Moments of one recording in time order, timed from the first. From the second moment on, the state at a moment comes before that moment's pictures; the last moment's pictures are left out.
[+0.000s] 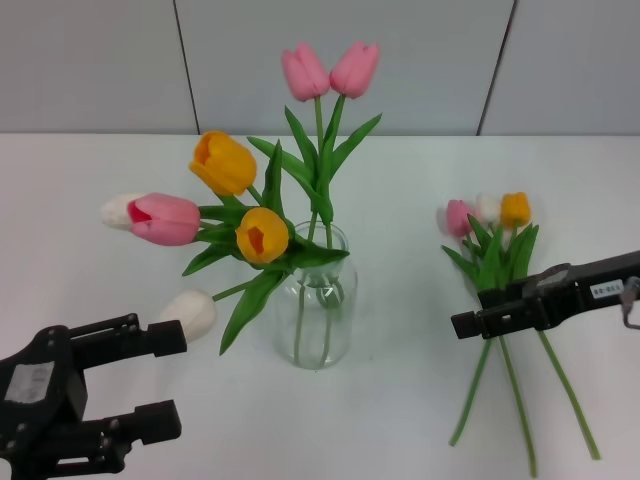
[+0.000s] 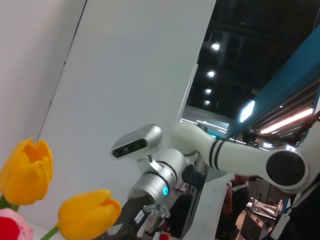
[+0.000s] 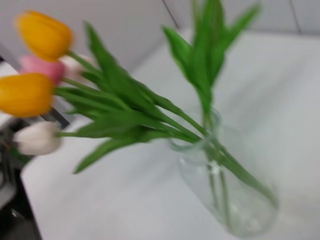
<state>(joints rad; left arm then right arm) -0.14 -1.93 1.17 0.88 1.29 1.93 -1.48 0.61 2.06 -0.74 -0.94 -2.30 -1.70 2.07</state>
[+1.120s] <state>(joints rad) -0.16 -1.94 1.17 0.88 1.28 1.93 -1.47 0.88 2.07 -1.12 -0.65 -2.81 -1.37 2.60</state>
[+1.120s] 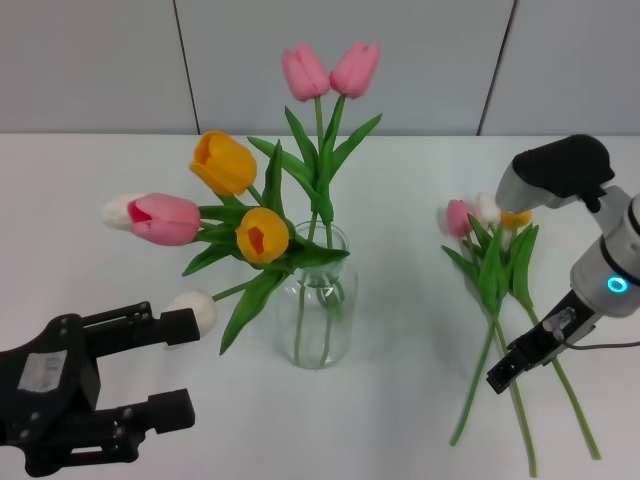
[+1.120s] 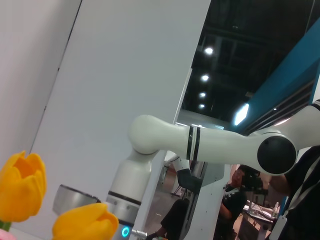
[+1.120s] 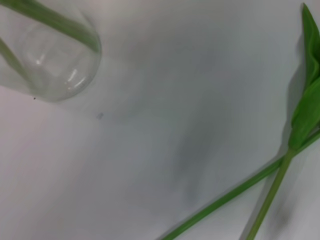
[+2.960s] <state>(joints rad) -0.18 -1.94 1.17 0.83 1.28 1.93 -1.44 0.90 2.08 -1.19 -0.50 -2.81 -1.15 2.65</state>
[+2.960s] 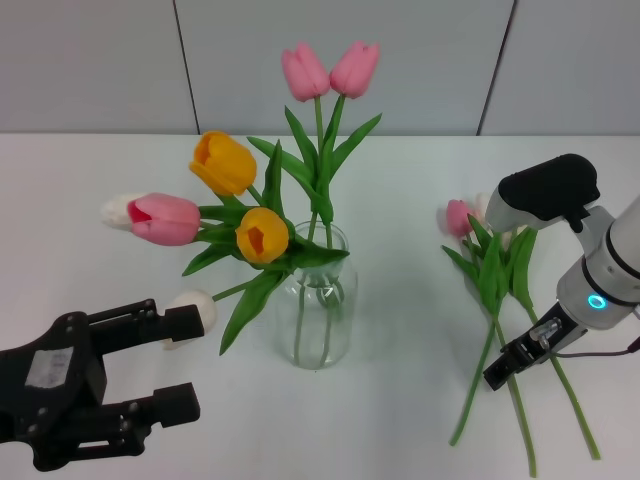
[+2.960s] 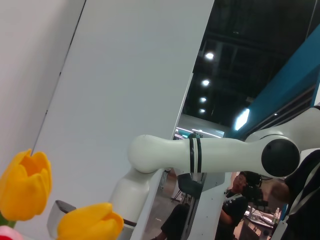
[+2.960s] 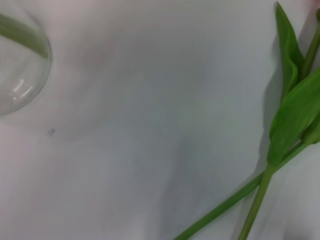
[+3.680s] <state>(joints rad) -0.18 -1.94 1.17 0.83 1.28 1.93 -1.44 0.90 2.08 -1.19 -0.48 -2.81 -1.14 2.65</state>
